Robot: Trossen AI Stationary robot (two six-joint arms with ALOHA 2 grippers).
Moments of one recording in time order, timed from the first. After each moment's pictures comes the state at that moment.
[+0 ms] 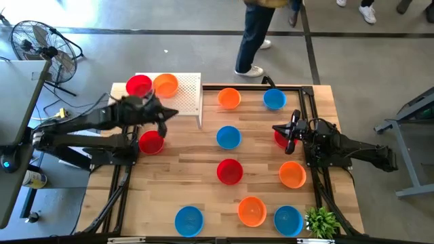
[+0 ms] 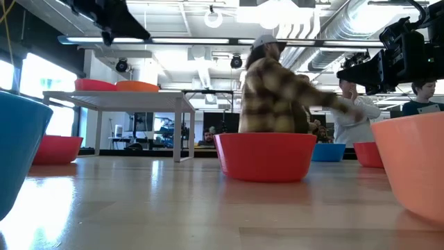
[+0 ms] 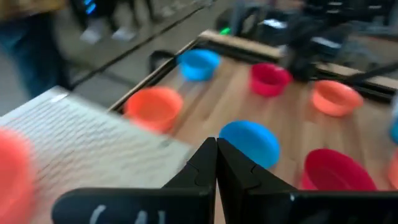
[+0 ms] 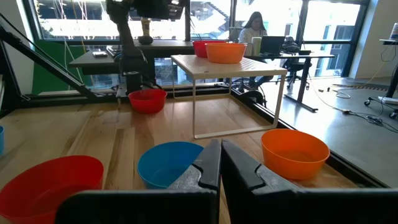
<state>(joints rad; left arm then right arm) 0.19 0.70 0.73 -0.34 -0.17 -0.14 -0.27 0.05 0.01 0.03 0.00 0.00</state>
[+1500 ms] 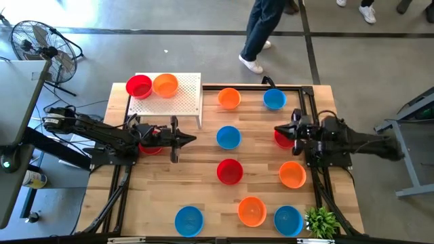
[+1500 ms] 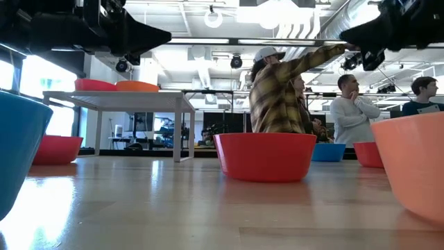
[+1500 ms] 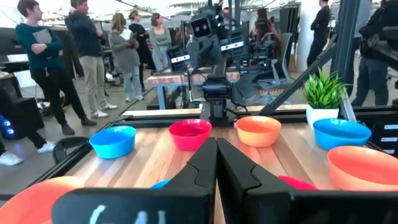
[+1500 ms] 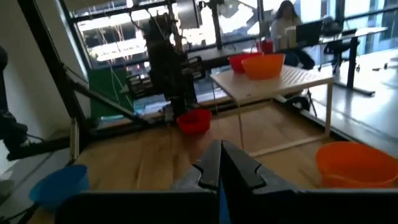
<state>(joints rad) -0.07 1.06 0.27 0.89 -0.14 0.08 -0.10 0.23 0.26 -0.03 0.02 0.21</state>
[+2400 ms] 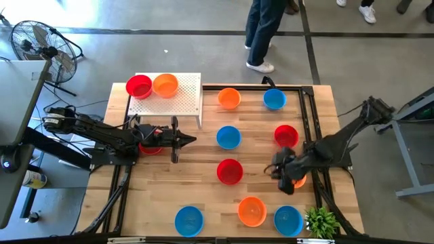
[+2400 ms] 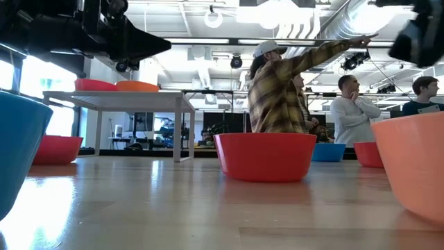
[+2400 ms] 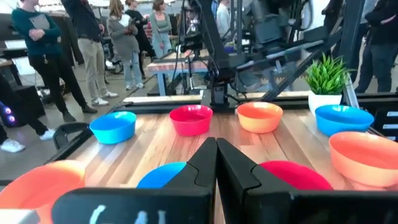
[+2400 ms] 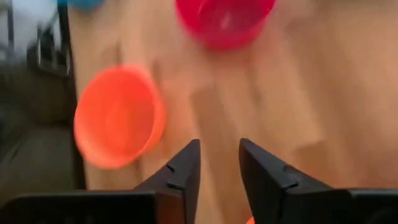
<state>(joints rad) -0.07 1.06 0.27 0.83 -0.14 0.07 0.60 1.10 0.80 -0.67 0.14 0.91</state>
